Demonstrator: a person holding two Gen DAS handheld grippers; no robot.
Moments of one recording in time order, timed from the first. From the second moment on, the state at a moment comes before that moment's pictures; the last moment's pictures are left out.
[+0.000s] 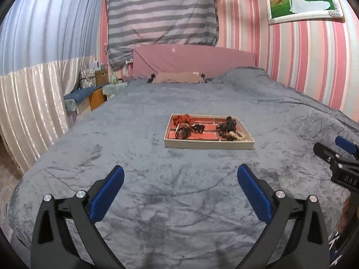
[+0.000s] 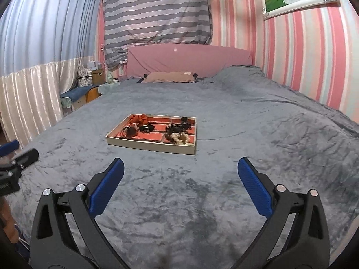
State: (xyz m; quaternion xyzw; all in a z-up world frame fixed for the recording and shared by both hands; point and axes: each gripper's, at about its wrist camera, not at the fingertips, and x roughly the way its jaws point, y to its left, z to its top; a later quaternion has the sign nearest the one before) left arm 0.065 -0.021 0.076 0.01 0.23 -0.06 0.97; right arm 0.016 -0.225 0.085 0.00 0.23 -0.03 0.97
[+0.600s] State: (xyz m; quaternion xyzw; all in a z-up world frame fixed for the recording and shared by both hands) left arm 0.062 -0.025 0.071 0.02 0.22 -0.04 0.97; right arm 0.010 -0.215 0.072 -0.01 0.23 -0.06 0.97
